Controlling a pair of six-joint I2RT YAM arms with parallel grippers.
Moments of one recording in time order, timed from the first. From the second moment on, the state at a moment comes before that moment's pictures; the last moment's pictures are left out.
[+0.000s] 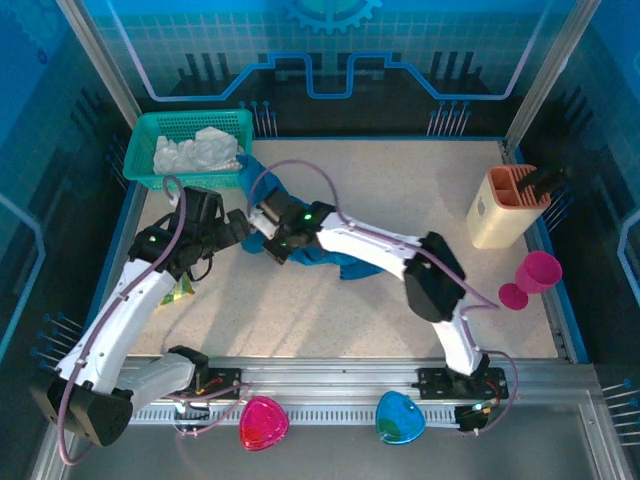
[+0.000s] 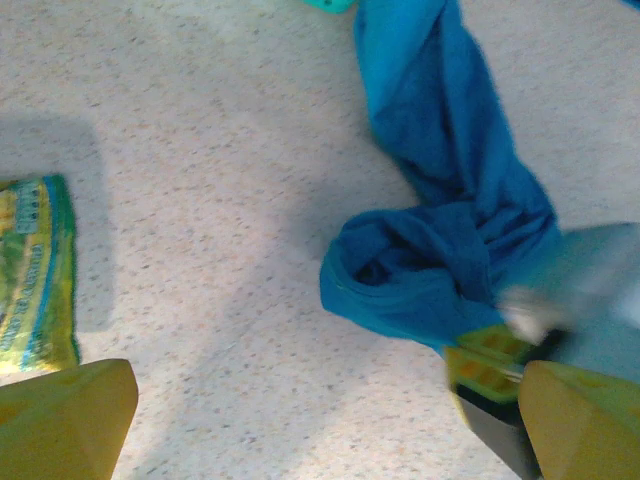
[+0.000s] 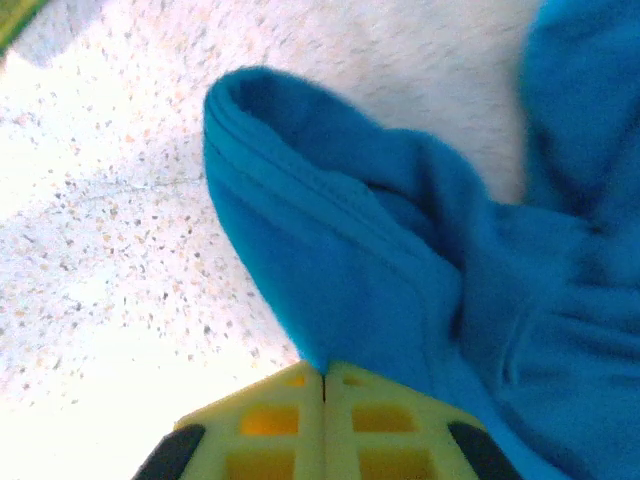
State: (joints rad) left arm -0.29 1.06 1.13 -0.96 -0.22 -0.68; right arm 0.93 2.04 1.79 -0.69 0.00 -0.05
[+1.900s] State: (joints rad) left arm -0.47 2.34 1.87 -0.69 -0.16 -0.50; right arm 0.07 1.84 1.44 -0.59 0.21 0.39
